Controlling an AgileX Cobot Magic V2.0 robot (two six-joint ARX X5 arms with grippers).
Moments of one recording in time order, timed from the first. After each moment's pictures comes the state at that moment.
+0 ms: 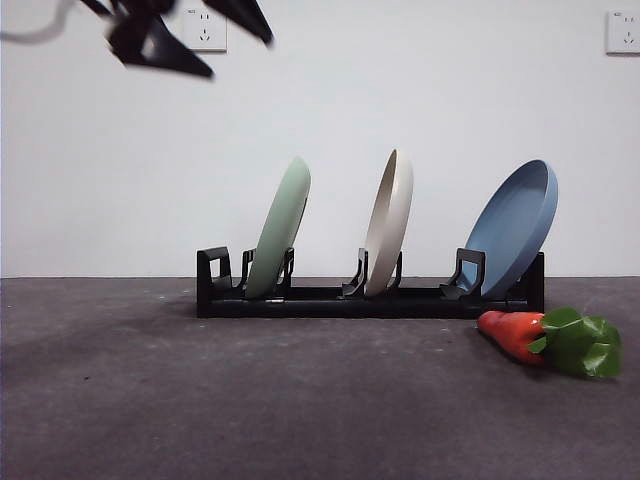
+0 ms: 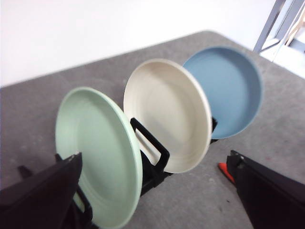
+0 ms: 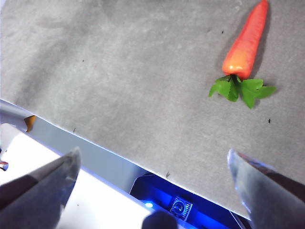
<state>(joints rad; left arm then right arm) -0.35 1.50 1.29 -0.18 0.34 0.01 0.10 0.69 0.89 -1.11 -0.54 -0.05</state>
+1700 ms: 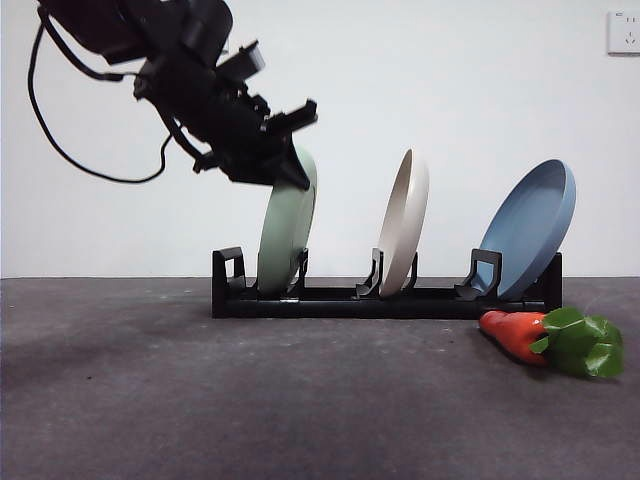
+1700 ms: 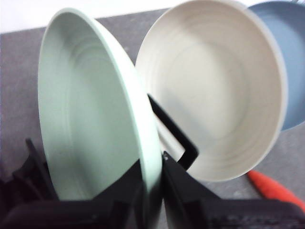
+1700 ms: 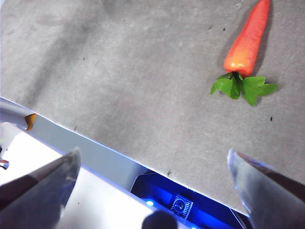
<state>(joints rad) -0.43 1.87 1.38 0.05 0.27 -0.08 0.10 0.69 0.89 -1.12 -0.54 -0.05</state>
